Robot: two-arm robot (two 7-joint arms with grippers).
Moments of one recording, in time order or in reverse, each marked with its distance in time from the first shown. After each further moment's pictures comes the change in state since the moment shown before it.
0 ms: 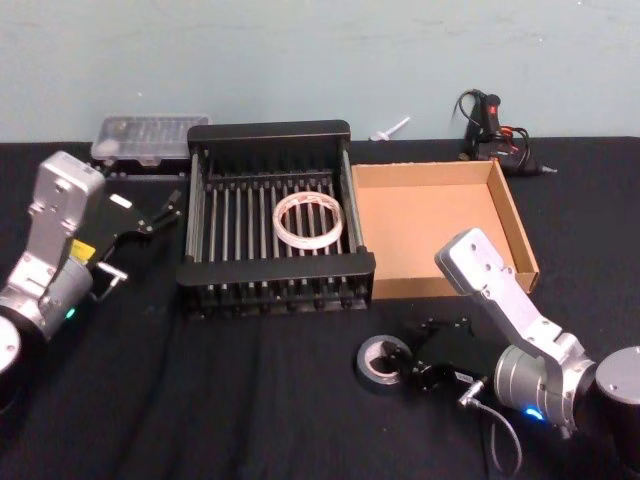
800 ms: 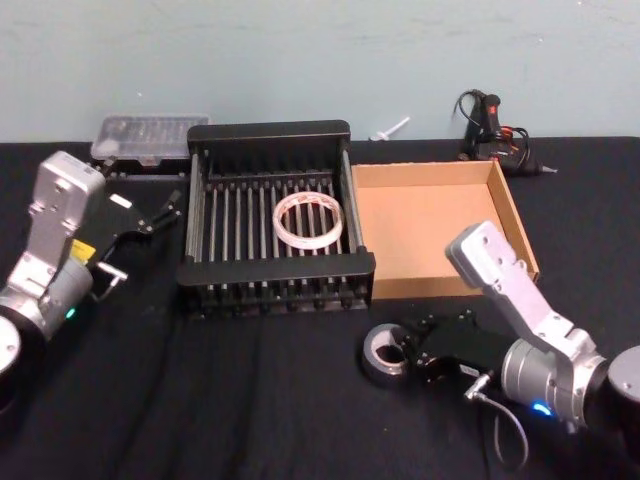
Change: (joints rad) left arm 0.000 0.000 0.000 0.000 0.000 0.000 0.000; right arm -0.011 0.009 0.018 -0.021 0.014 -0.026 0.007
